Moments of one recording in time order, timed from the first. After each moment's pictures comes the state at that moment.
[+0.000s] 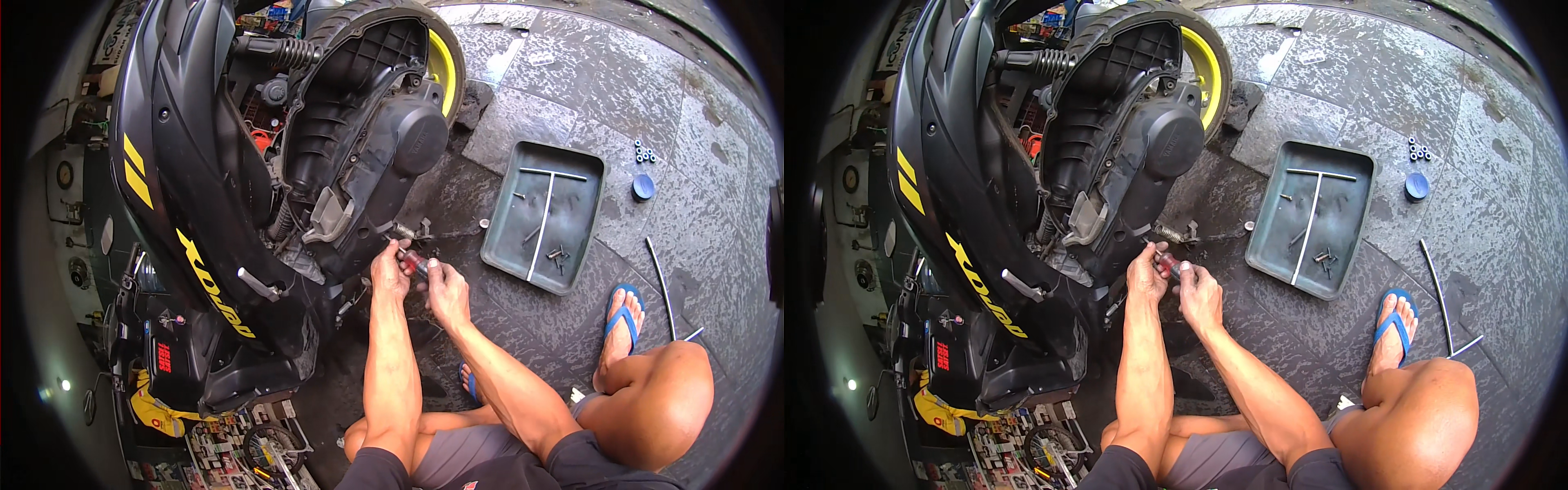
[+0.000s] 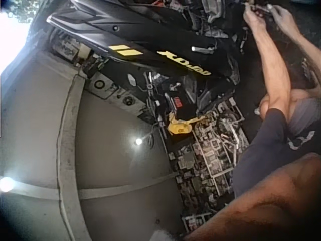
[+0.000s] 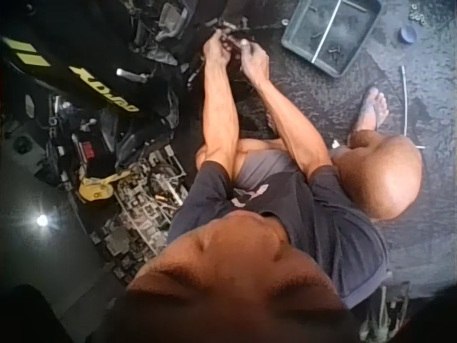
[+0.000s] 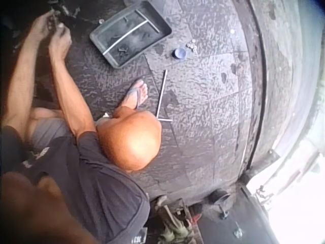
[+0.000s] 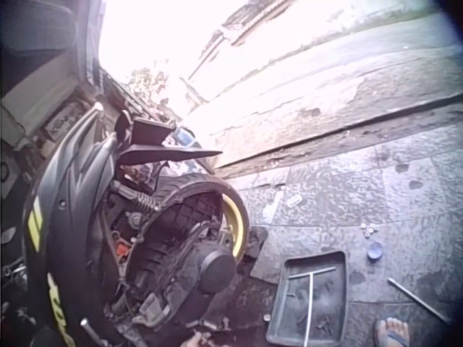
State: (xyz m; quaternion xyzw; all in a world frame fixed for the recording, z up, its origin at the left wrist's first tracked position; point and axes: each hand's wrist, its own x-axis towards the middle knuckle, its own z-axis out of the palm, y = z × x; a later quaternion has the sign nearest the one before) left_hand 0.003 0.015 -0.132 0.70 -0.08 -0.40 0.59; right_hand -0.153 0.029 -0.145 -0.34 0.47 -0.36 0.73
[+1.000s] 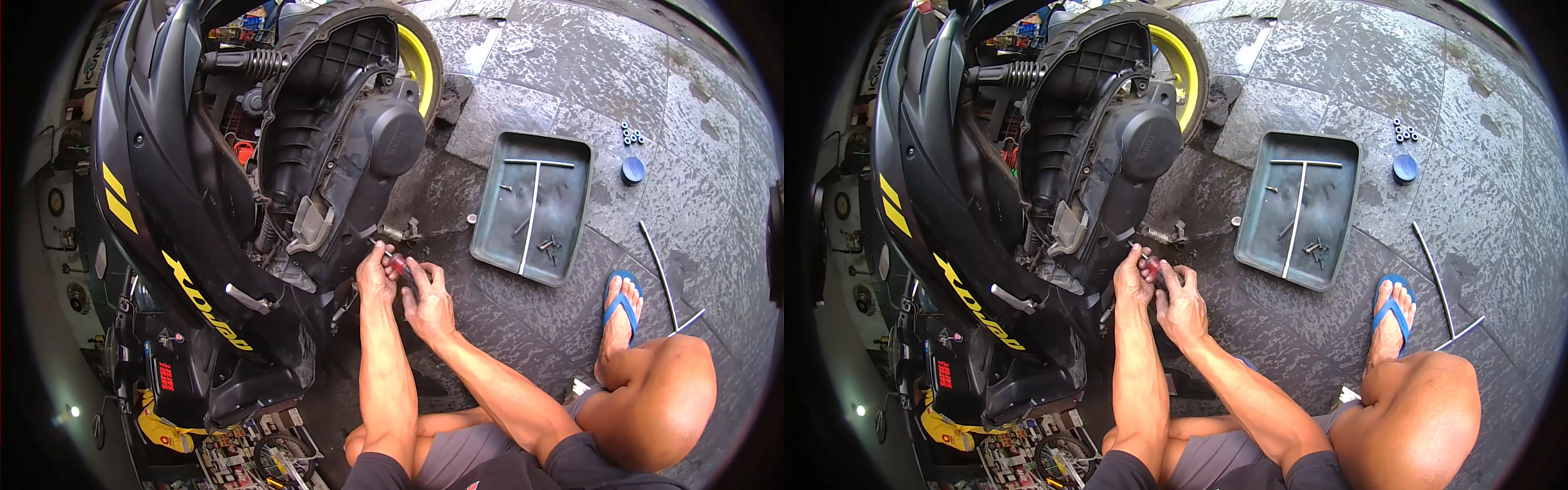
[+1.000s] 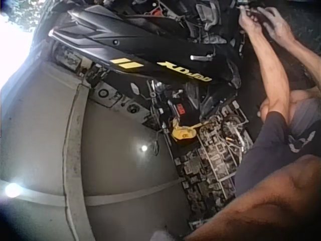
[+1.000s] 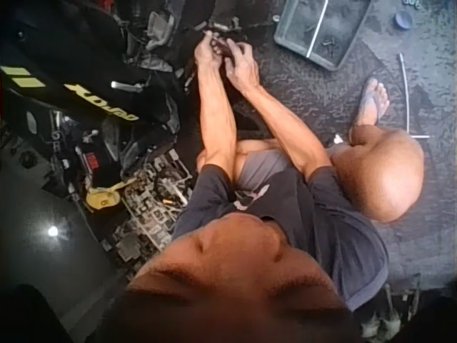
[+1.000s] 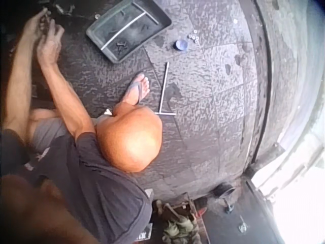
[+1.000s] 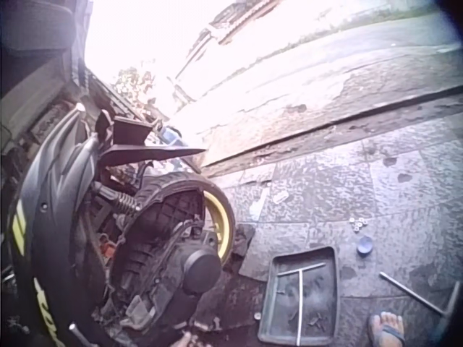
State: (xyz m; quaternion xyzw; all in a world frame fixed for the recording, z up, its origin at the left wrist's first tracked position) left_hand 0.001 0.016 -0.131 0.71 -0.09 -0.39 0.58; right_hand -0.149 0.056 -0.146 -0.49 0.46 -0.48 0.57
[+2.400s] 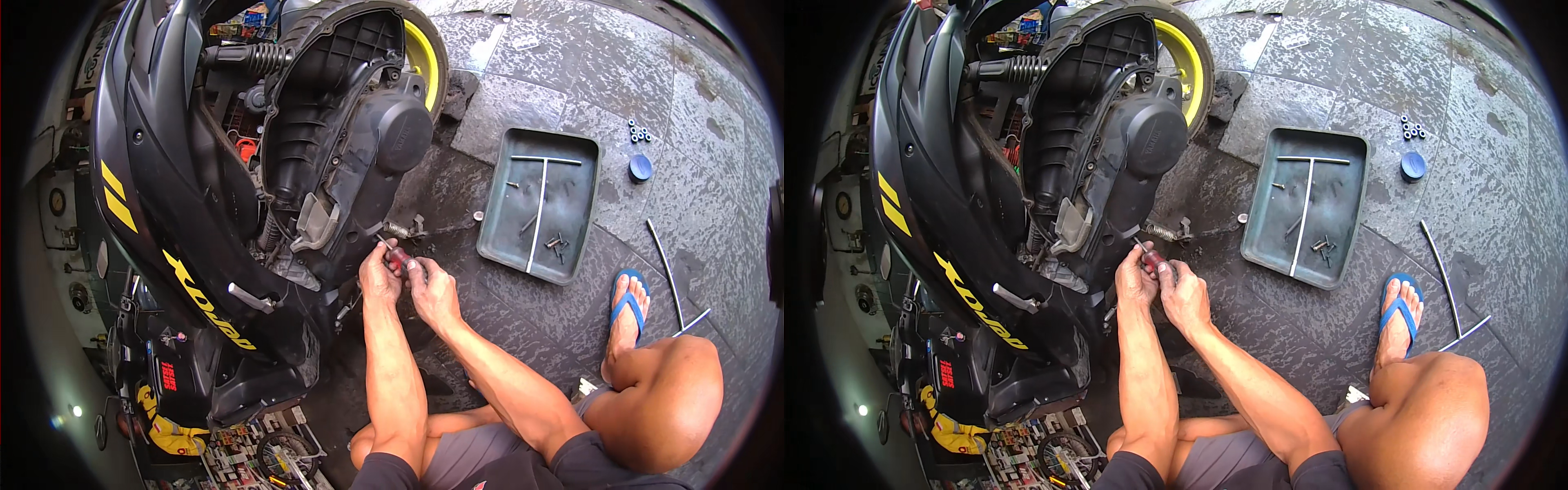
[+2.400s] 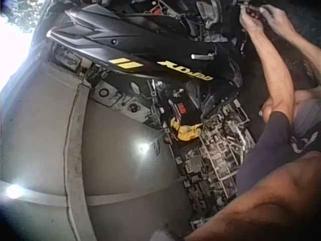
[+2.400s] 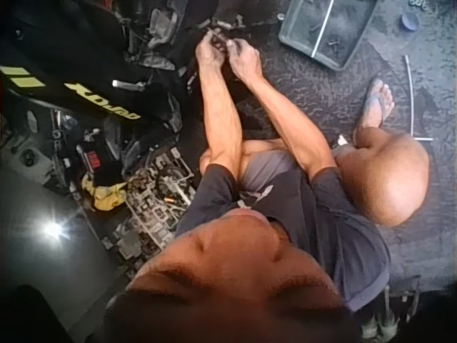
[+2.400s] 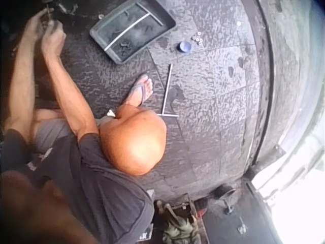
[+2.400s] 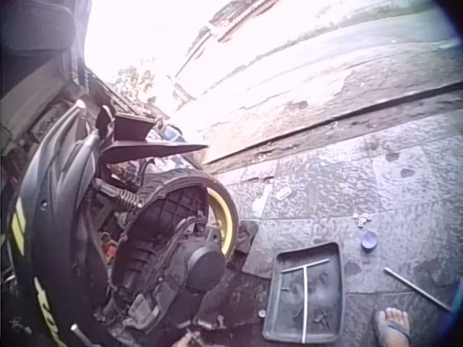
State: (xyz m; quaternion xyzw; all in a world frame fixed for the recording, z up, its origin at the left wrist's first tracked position) left_hand 0.010 0.019 -0.129 0.69 -0.08 -0.41 0.59; right_hand -0.145 0.030 -0.134 -0.39 0.47 -0.38 0.69
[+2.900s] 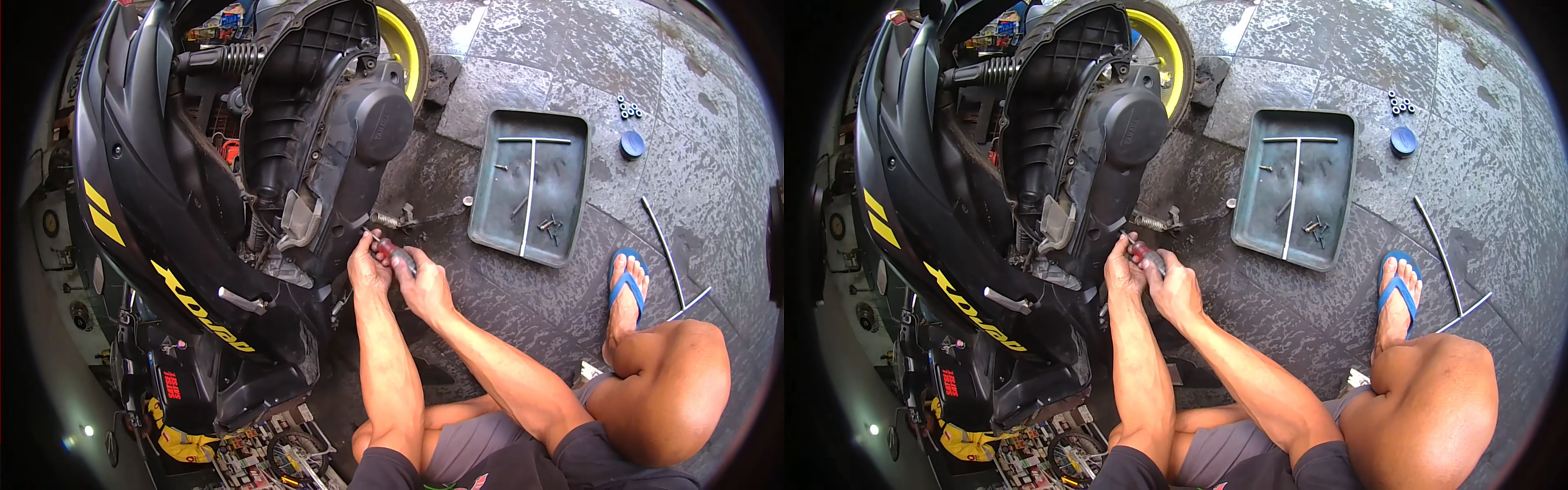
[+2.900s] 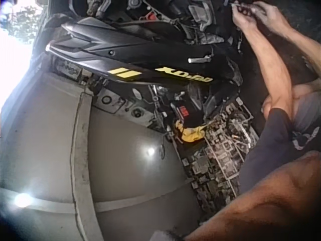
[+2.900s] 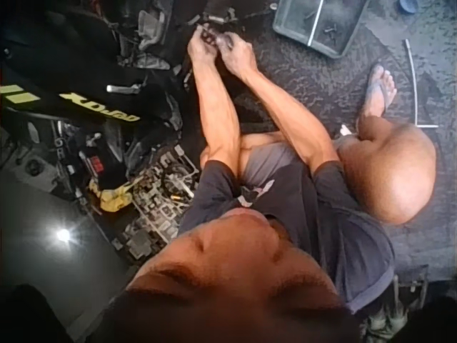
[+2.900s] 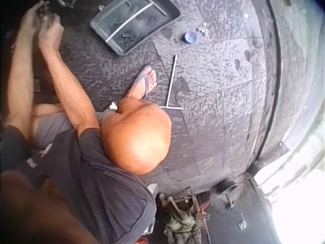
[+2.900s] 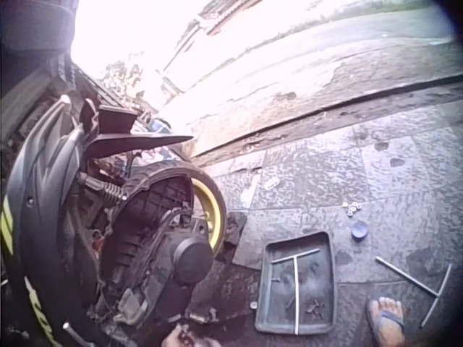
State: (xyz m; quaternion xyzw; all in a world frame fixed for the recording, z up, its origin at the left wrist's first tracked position) left_hand 0.008 0.013 -0.130 0.68 -0.05 -0.39 0.61; right_hand -0.143 0.034 -0.142 -0.39 0.46 -0.41 0.69
